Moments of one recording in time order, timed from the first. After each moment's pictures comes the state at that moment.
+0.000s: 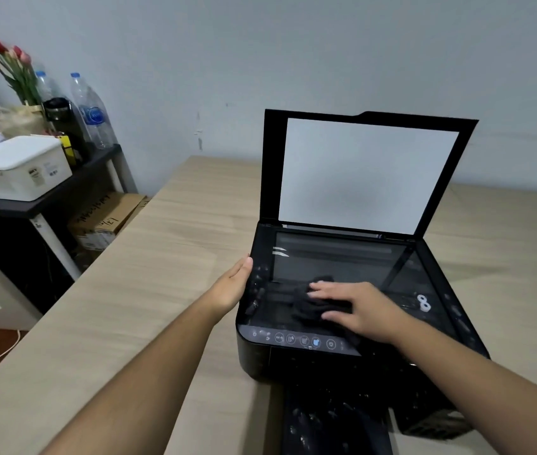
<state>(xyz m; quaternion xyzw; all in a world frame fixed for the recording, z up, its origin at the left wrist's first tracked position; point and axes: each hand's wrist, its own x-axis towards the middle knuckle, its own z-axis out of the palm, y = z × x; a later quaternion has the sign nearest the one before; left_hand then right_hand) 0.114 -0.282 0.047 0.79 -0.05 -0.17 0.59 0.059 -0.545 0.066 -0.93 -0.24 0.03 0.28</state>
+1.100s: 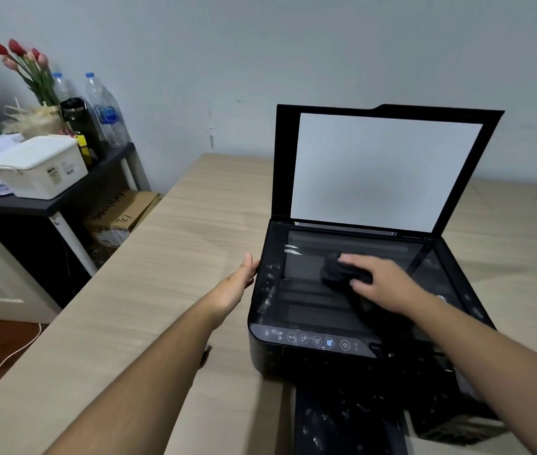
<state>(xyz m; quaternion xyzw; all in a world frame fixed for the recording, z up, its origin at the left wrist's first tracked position) 0.101 -0.271 0.066 0.77 -0.02 -0.24 0.59 0.095 -0.559 0.074 -0.96 -0.13 0.00 0.26</state>
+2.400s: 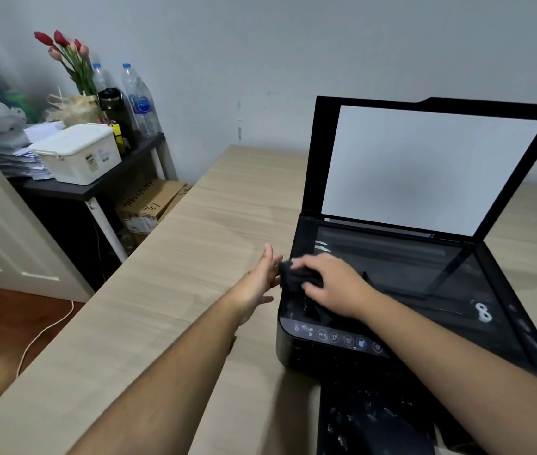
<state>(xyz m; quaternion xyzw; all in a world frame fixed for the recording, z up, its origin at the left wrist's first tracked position) 0.095 -0.267 0.069 0.70 0.05 -0.24 0.67 0.103 -0.440 0.067 -0.94 -0.22 0.03 0.27</state>
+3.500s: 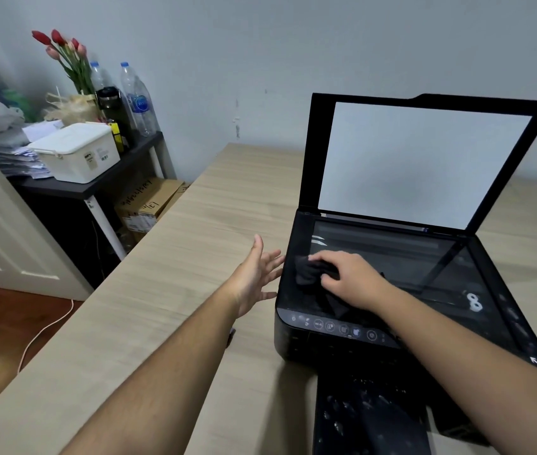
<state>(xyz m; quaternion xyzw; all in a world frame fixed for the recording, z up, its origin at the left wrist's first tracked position) 0.093 -0.264 0.072 0.64 0.07 -0.27 0.72 0.089 -0.461 0.082 -0.95 -0.16 0.02 0.27</state>
